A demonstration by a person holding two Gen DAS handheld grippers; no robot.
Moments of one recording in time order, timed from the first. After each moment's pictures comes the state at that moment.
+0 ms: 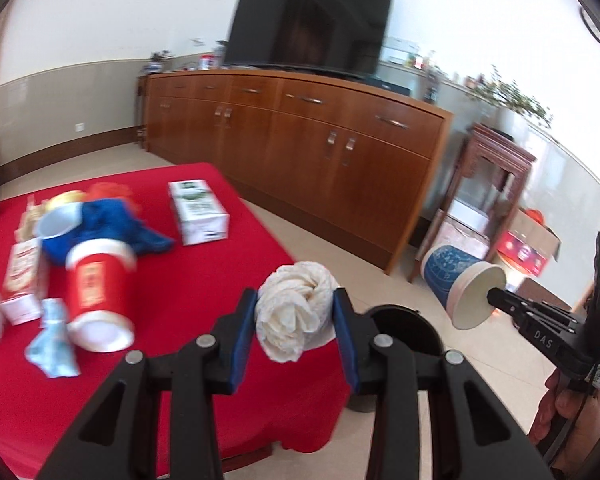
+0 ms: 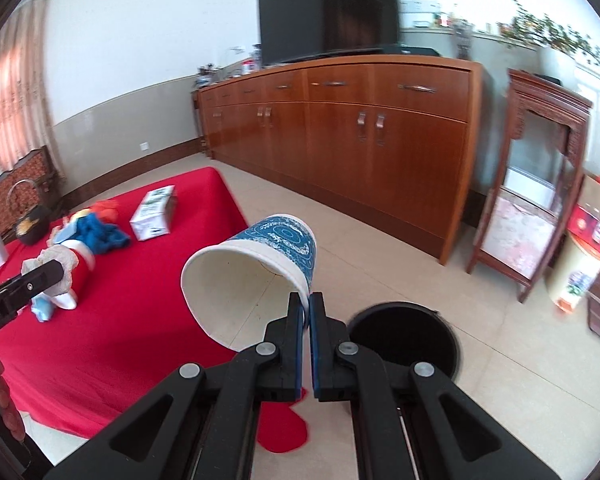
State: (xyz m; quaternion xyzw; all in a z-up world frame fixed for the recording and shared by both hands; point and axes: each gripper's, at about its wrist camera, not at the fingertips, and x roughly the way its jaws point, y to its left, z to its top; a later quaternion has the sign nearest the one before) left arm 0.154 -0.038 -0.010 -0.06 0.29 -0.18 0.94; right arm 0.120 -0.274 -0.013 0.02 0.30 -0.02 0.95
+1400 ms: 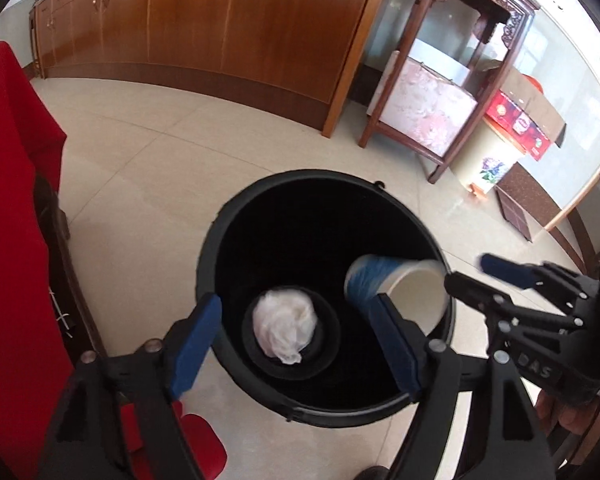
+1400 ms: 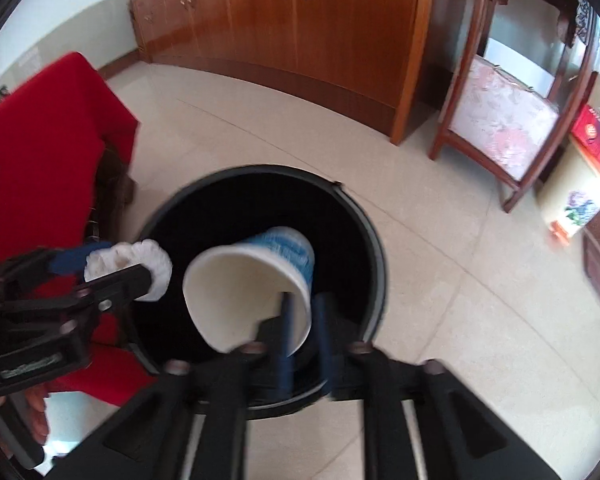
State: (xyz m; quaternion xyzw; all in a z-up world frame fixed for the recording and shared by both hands) left arm 0.254 -0.279 -0.195 0.02 0.47 -0.27 0.84; right arm 0.227 -0.488 -0.229 0.02 0.48 -0.08 0.87
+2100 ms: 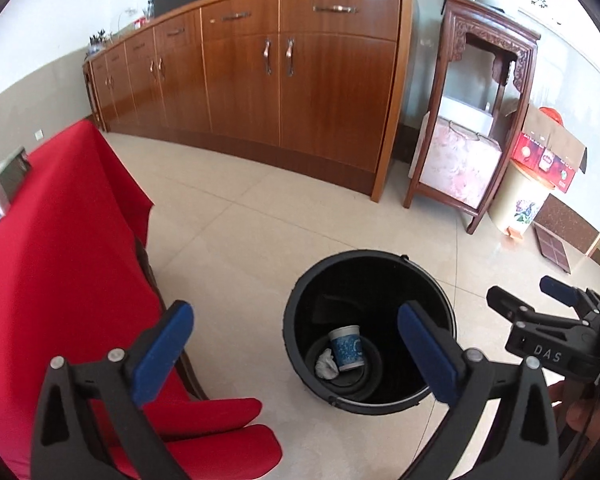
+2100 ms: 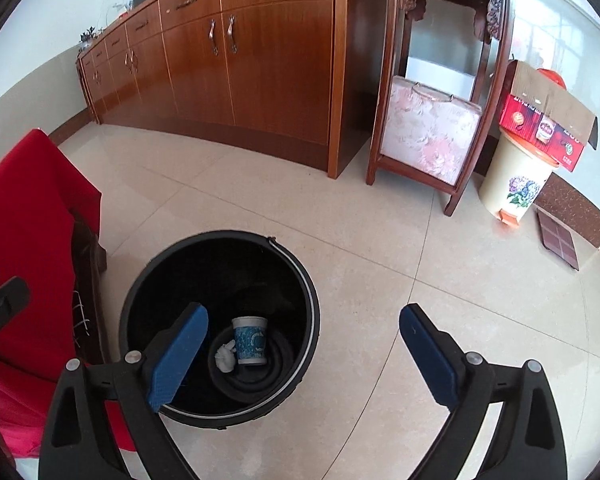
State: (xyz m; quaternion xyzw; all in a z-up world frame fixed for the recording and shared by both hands) left arm 0.210 -0.232 -0.087 0.05 0.37 -0.18 0.91; right arm 0.187 -0.501 -0.157 0.07 0.40 -0.17 0.90
